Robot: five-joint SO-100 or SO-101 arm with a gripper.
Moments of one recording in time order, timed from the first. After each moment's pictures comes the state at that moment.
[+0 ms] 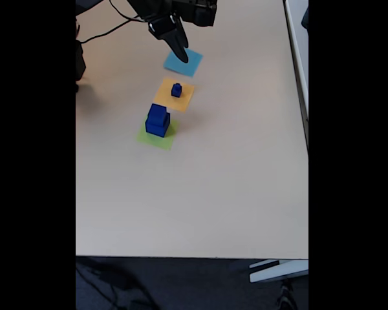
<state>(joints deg) 10.0 84.6 44.2 92.7 79.5</state>
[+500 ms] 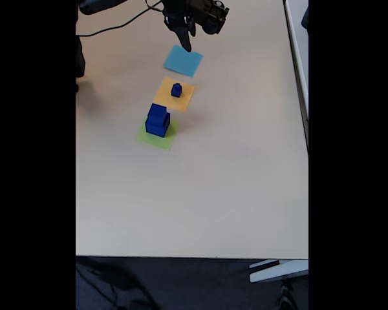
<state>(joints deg) -0.6 74.4 50.9 90.2 109.8</state>
